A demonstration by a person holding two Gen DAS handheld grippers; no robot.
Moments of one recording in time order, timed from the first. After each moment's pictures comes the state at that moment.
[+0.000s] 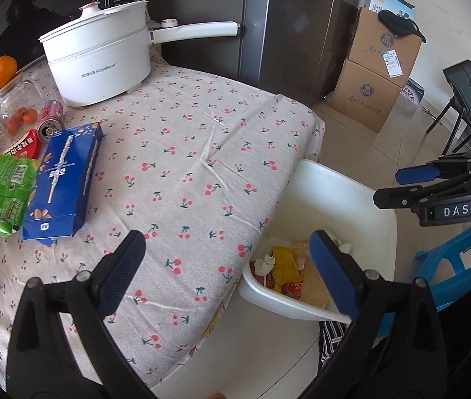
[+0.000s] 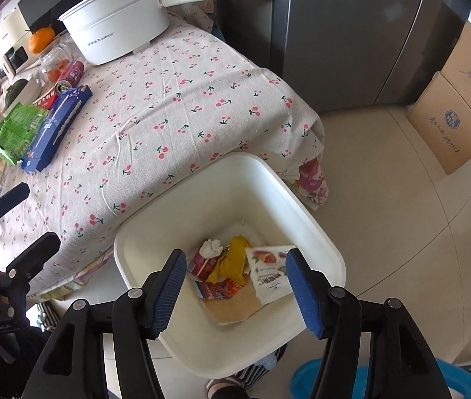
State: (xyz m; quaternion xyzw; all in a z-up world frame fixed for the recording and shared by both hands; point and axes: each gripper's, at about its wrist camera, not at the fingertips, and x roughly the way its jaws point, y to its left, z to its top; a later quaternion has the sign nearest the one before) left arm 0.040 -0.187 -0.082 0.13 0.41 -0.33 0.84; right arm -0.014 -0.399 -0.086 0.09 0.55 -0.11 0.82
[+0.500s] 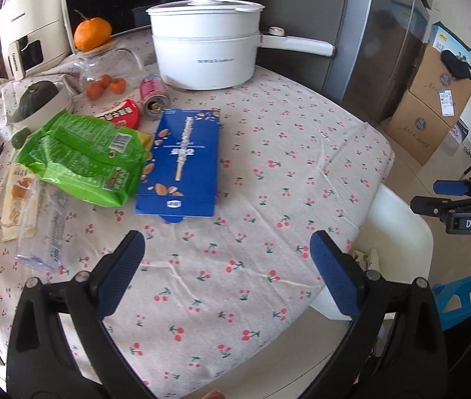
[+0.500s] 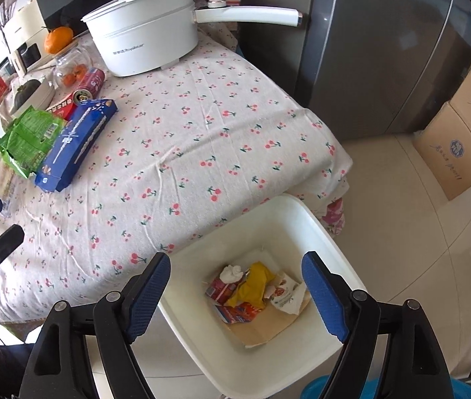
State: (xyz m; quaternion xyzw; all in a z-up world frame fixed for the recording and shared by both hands) left arm 0.090 -0.078 -0.057 0.09 0.43 -0.21 0.87; right arm 0.033 -0.346 -0.065 0.06 0.52 -0.10 0.84
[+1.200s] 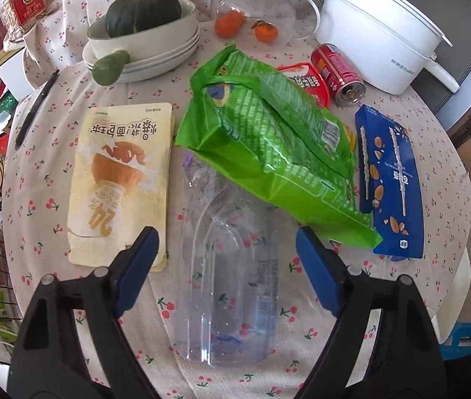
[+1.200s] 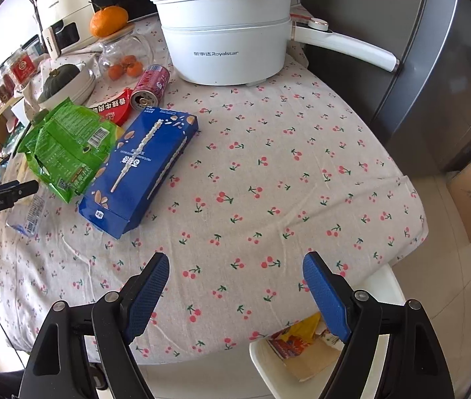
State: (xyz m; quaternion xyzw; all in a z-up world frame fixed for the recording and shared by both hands) left arm 0.240 0.075 -0.104 0.03 0.54 -0.11 0.84; right arm 0.127 -0.243 -0.062 0.03 0.52 -0.05 0.85
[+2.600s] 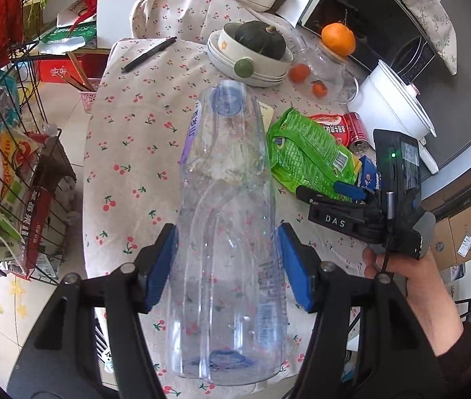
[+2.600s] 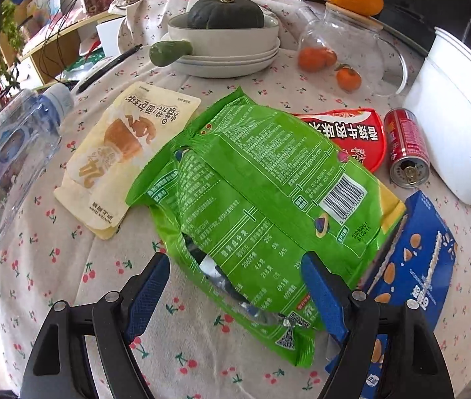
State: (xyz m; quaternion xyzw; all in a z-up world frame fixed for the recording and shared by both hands) left arm 0.134 0.208 -0.063 -0.15 0.49 -0.06 0.85; right arm 0.266 0.020 -0.133 -0.10 0.51 0.10 0.85
